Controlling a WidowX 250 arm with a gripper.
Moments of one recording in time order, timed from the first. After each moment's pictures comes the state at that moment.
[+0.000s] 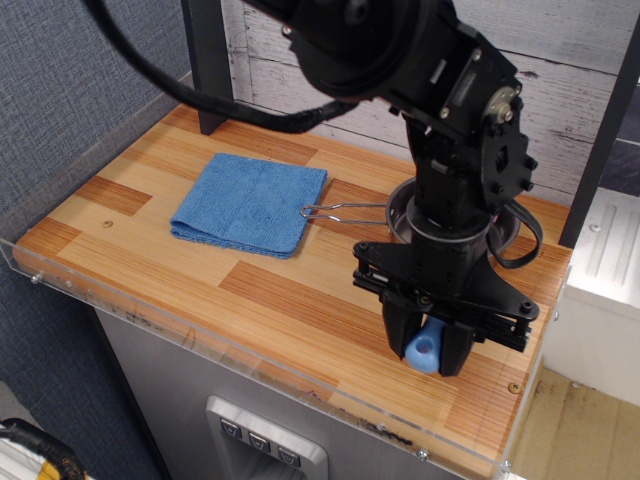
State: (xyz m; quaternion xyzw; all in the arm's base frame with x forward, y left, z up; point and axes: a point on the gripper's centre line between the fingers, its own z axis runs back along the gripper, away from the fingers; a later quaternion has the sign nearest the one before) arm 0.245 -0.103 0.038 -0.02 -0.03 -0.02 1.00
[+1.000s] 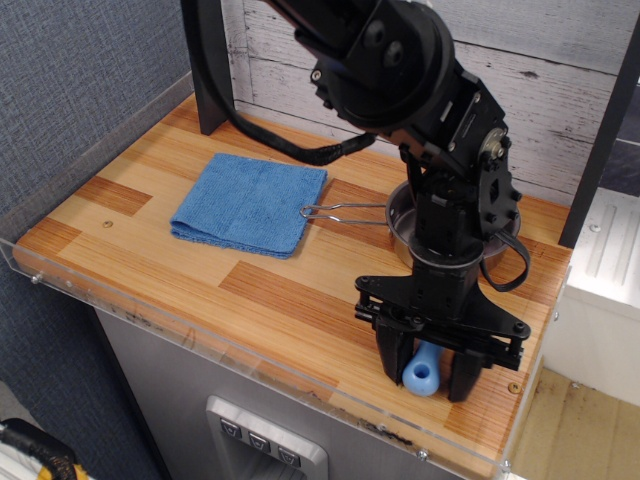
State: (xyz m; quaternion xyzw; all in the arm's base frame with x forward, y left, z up) arm 0.249 -0.102 0.004 -0.03 0.02 0.02 1.00
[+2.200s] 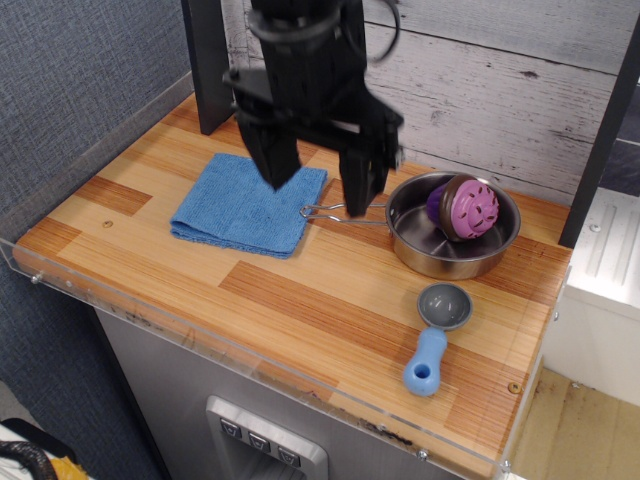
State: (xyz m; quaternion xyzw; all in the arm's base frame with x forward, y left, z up) arm 0.263 -0.003 0.132 -0.01 -0.11 -0.02 0.99
